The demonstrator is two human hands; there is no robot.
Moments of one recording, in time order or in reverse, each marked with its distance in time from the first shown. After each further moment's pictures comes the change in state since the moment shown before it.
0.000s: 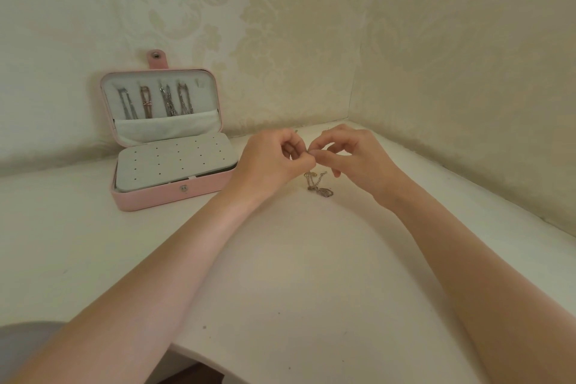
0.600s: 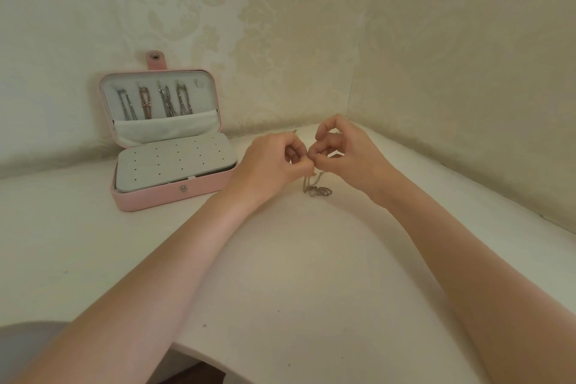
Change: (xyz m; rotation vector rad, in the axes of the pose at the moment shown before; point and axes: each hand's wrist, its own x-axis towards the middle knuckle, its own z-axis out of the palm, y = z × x) left_hand 0.001 -0.002 -0.001 0.109 -0.103 0.002; right_hand 0.000 -0.005 0.005 0.054 -0.015 0.000
